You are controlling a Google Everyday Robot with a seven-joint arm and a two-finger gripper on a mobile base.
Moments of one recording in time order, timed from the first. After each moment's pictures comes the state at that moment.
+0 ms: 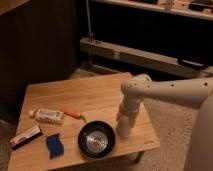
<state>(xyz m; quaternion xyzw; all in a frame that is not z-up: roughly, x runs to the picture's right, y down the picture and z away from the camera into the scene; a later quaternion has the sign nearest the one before) 0.098 0.165 0.761 -0.24 0.29 0.79 0.49</state>
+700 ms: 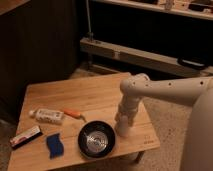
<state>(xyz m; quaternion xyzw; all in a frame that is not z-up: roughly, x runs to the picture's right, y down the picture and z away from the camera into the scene) 0.093 0.160 0.761 -0.24 0.28 0.78 0.50</state>
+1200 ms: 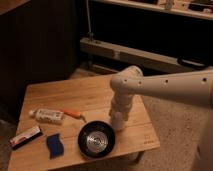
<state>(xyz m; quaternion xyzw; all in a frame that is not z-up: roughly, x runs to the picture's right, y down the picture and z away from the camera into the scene) 0.037 0.098 0.680 -0.19 0.24 0.76 0.58</state>
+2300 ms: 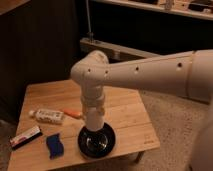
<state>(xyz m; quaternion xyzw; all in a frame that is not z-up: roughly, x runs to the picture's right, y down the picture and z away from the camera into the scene) -0.070 0.132 0.663 -0.29 0.22 0.64 0.68</state>
